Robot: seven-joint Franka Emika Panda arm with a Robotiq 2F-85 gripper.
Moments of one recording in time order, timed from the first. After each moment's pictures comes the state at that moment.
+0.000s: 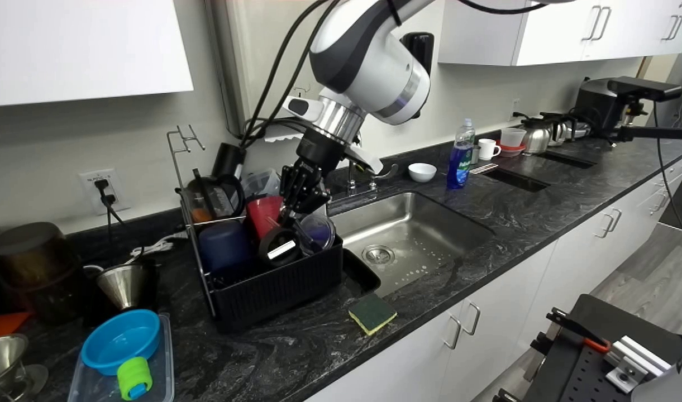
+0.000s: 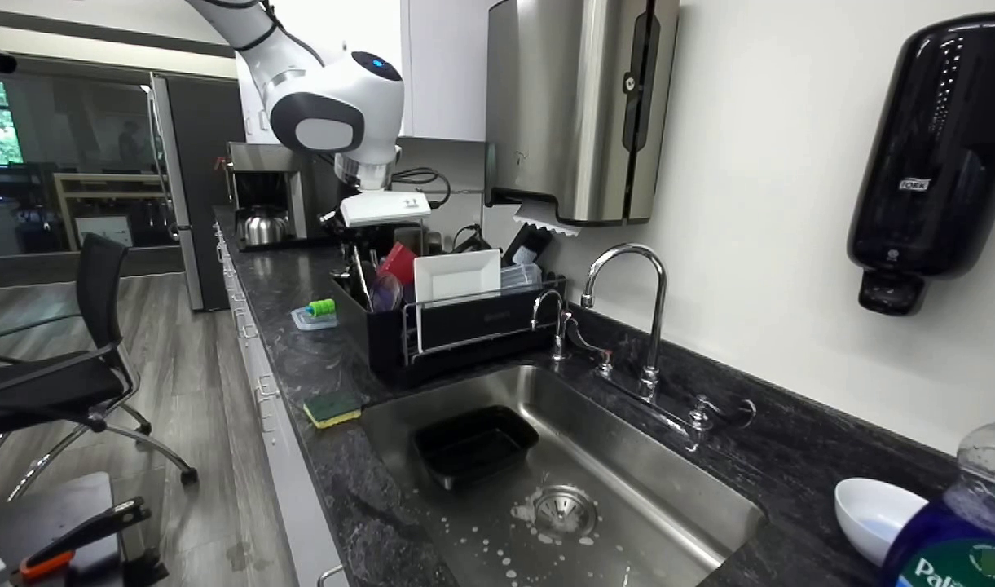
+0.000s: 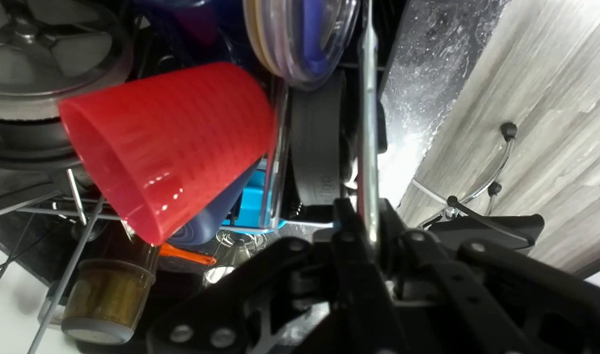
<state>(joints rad) 0.15 0.20 0.22 -2.05 0.71 2.45 -1.67</state>
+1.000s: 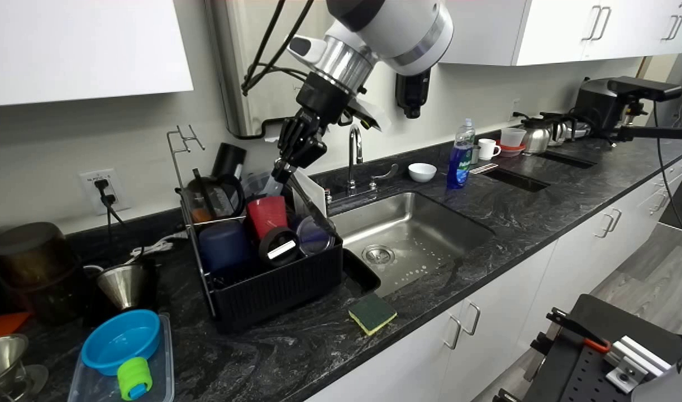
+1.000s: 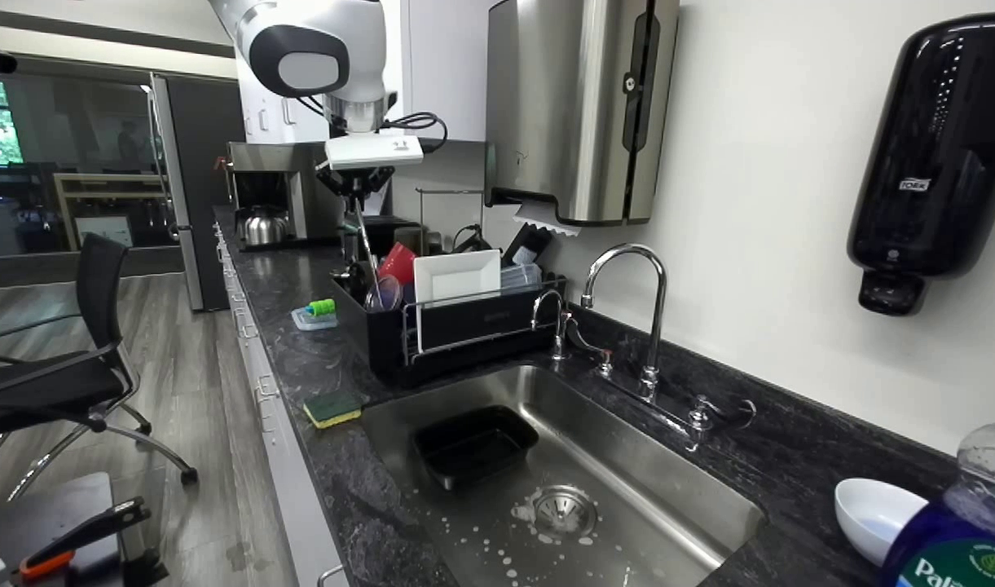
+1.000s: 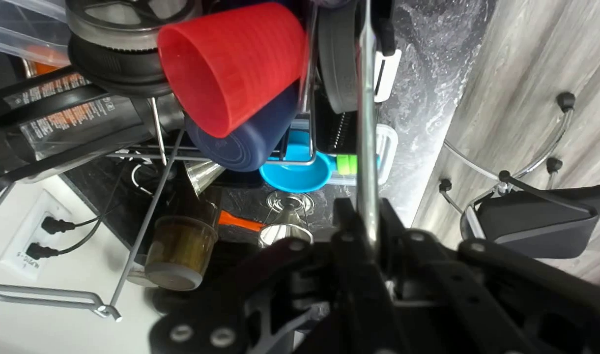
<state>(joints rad) 0.15 0.06 0.21 -2.05 0.65 2.43 -1.46</state>
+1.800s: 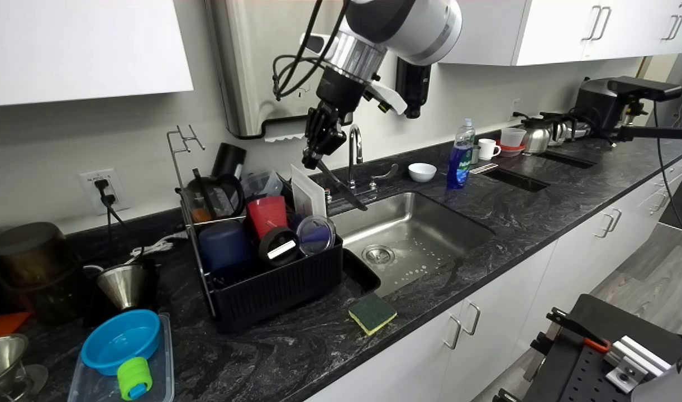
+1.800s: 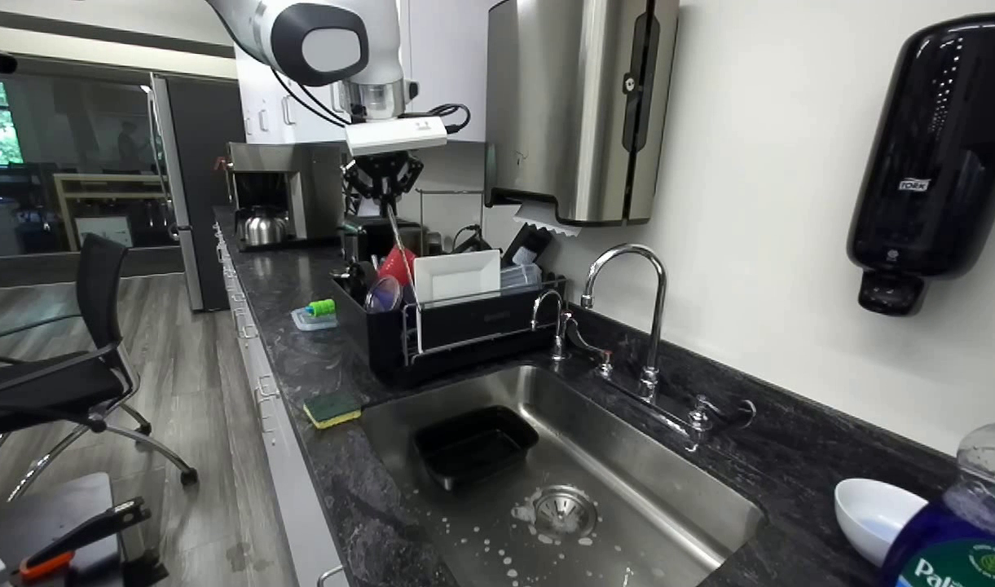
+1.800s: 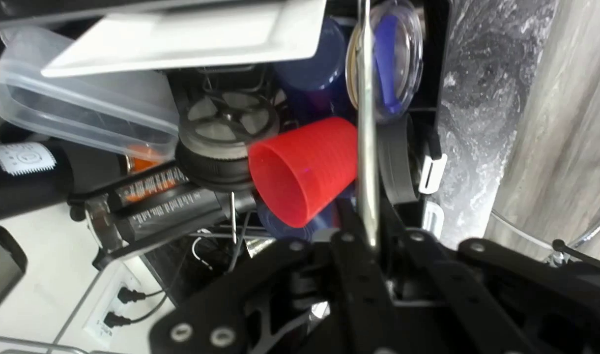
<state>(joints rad) 0.14 0.04 0.14 -2.05 0.37 2.44 -1.27</state>
